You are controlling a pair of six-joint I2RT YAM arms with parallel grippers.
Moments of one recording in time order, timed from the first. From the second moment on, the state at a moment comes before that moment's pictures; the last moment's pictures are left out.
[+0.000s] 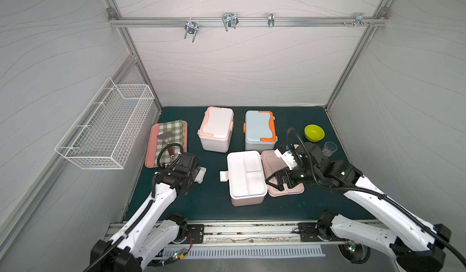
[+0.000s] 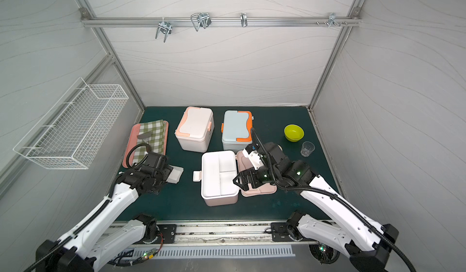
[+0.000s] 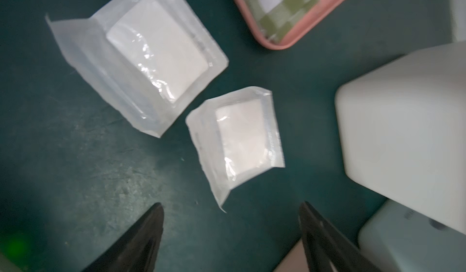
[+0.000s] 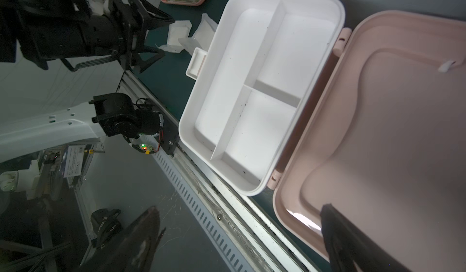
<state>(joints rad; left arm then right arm) -0.29 0.86 0.70 -0.91 -0.24 -1.34 0.83 0.92 1.03 -0.93 -0.32 0.40</state>
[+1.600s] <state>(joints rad) -0.29 0.70 0.73 -0.81 0.33 -0.81 0.97 1.74 1.59 -1.03 -0.04 0.53</state>
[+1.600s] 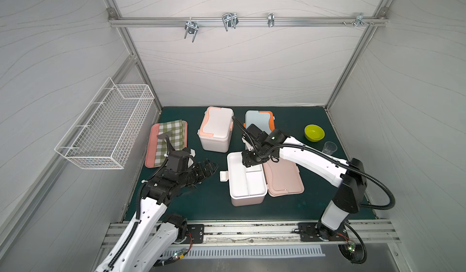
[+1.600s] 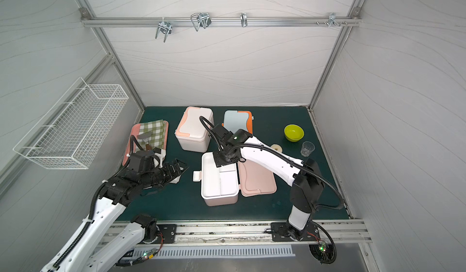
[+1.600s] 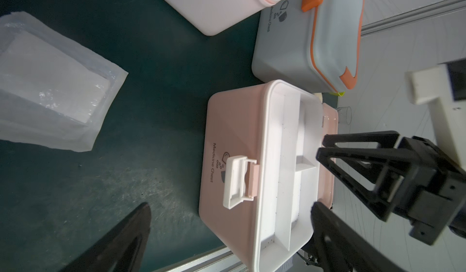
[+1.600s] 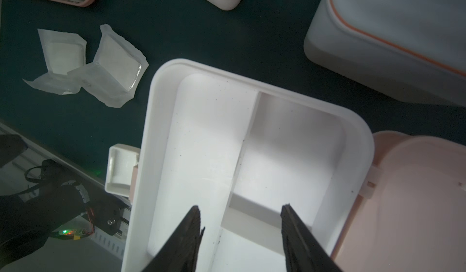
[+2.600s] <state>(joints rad) -0.29 0.62 0.65 -0.80 0.39 -0.78 1.06 1.99 1.81 -1.24 0.12 0.75</state>
